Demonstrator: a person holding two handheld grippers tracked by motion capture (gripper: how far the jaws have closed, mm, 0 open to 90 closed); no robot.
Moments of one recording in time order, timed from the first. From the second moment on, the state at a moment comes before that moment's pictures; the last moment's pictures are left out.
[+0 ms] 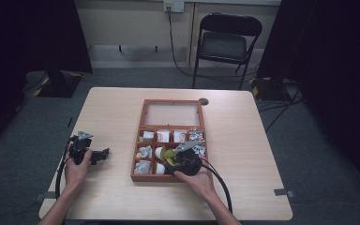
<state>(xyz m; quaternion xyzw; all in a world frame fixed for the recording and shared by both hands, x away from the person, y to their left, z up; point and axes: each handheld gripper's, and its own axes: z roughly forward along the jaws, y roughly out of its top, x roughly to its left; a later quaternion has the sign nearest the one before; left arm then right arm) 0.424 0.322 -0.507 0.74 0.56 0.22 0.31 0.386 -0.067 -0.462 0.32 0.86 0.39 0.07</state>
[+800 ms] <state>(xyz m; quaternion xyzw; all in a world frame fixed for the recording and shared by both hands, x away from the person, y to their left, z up) 0.424 0.322 -0.507 0.74 0.56 0.22 0.32 0.387 -0.063 -0.469 0.34 0.88 0.34 0.07</state>
